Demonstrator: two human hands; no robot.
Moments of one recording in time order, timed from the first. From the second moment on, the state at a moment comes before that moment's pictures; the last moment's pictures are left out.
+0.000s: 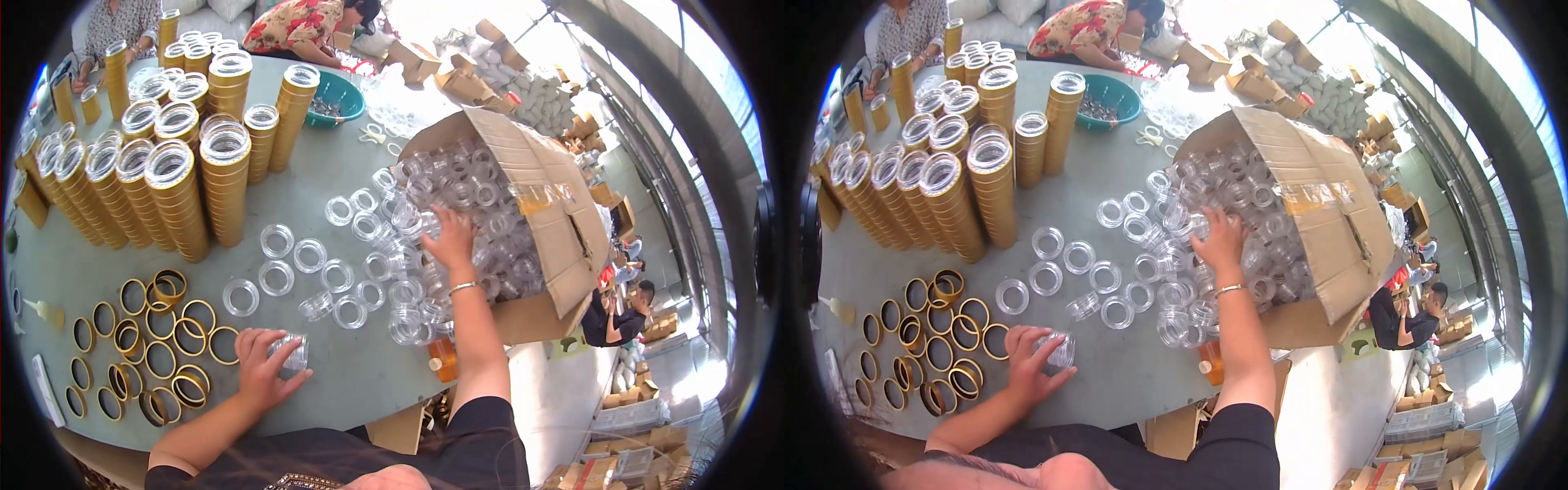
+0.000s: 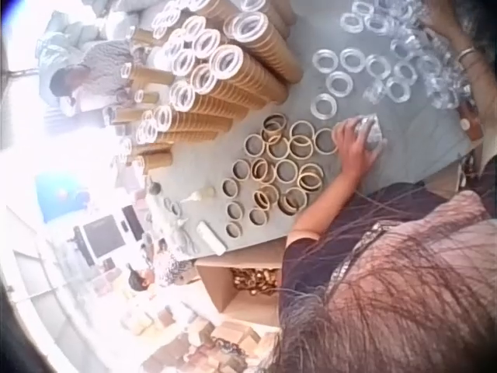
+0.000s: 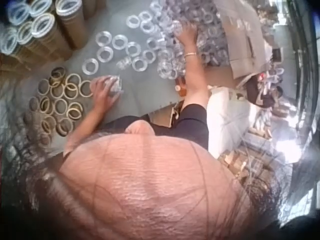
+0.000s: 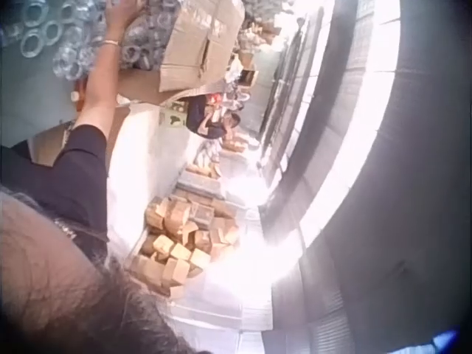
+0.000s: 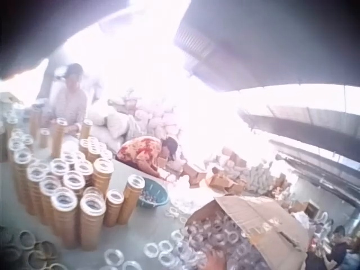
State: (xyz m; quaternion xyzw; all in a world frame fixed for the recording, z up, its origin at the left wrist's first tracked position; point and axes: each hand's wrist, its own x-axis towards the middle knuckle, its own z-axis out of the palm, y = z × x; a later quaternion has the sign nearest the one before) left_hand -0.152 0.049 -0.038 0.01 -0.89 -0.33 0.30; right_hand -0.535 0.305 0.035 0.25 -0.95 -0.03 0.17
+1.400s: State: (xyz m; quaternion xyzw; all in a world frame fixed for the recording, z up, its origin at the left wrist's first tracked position) left_hand -0.166 0.170 -0.077 -0.36 -0.90 -0.17 0.18; right_hand -0.459 0.468 -0.038 -0.11 -0.92 0.21 0.31
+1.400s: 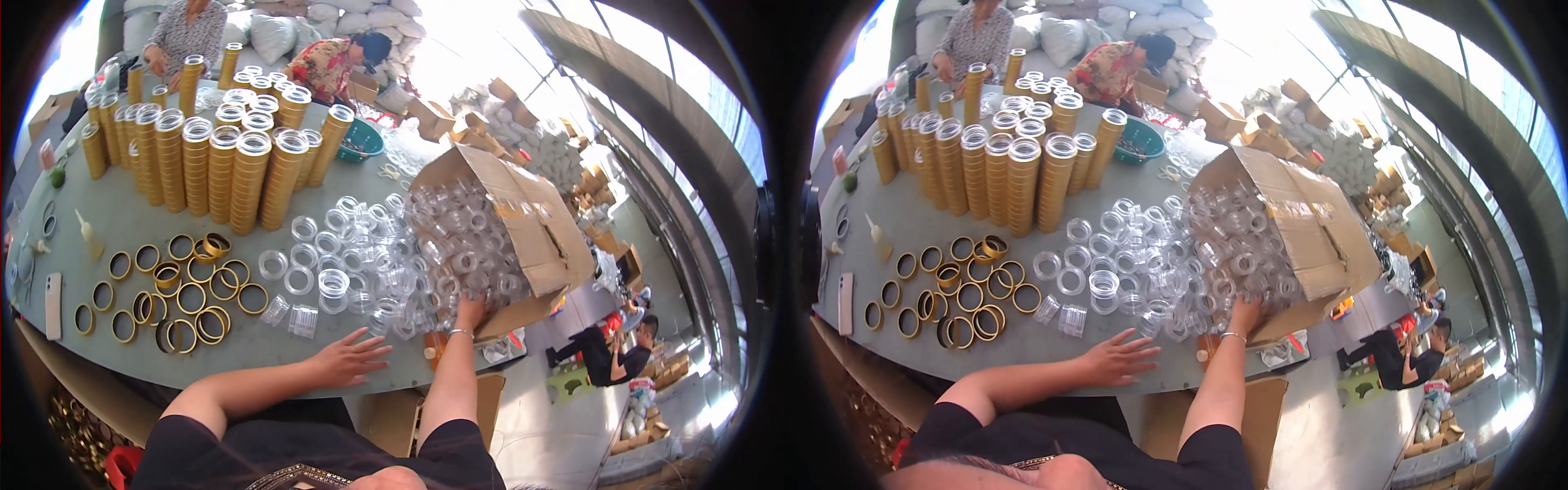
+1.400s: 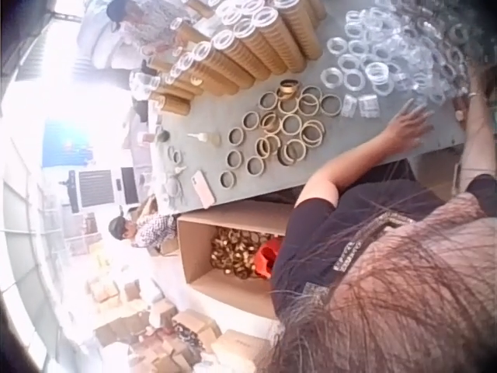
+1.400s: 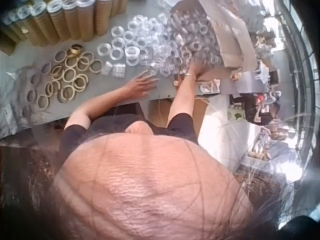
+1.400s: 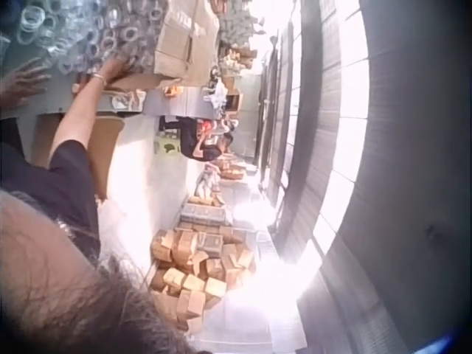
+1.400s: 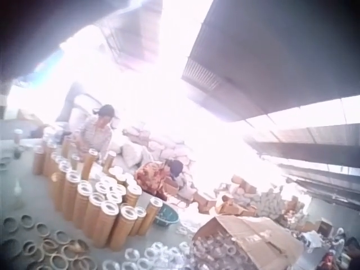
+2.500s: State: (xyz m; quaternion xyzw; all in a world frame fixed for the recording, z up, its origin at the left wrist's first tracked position) left_hand -0.017 0.103 -0.065 -0.05 -0.90 -0.28 0.32; right_hand -0.231 0.314 -0.078 0.15 -0.87 0.22 0.40
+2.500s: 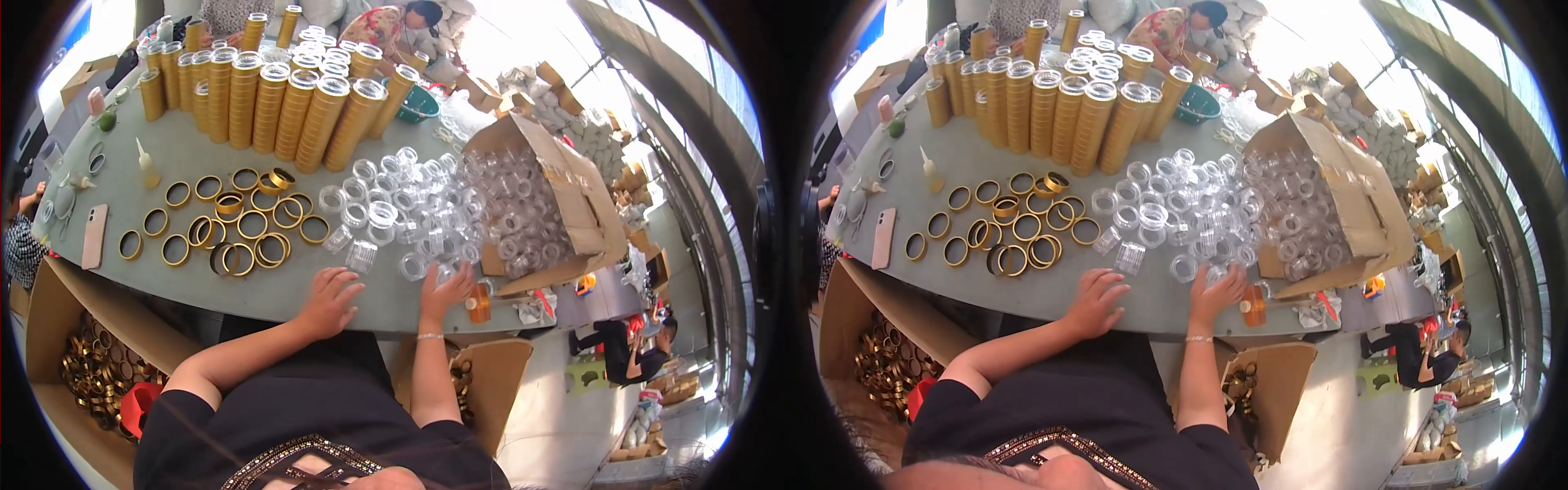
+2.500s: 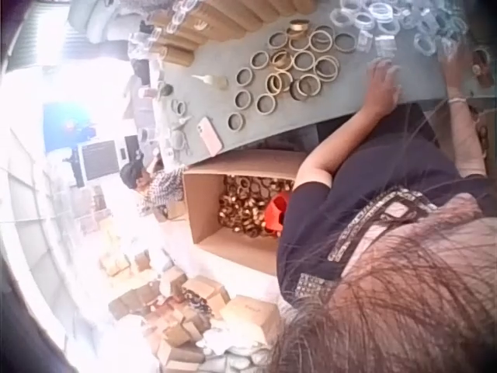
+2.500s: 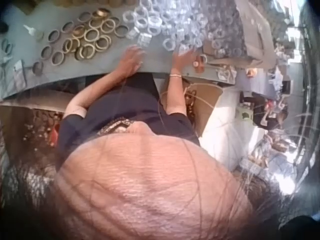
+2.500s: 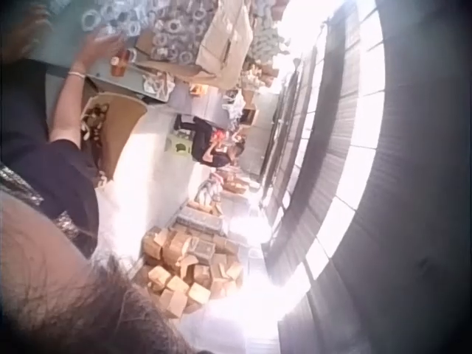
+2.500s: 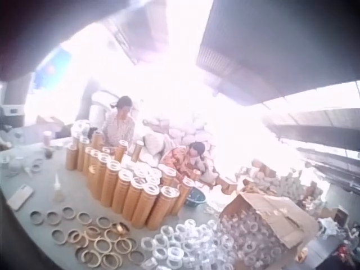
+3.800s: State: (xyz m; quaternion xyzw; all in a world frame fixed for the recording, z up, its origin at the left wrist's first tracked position) left_hand 0.035 0.028 -0.047 0.10 -0.87 -0.40 0.25; right_hand -0.208 0.195 -0.012 0.53 -0.84 0.12 0.01
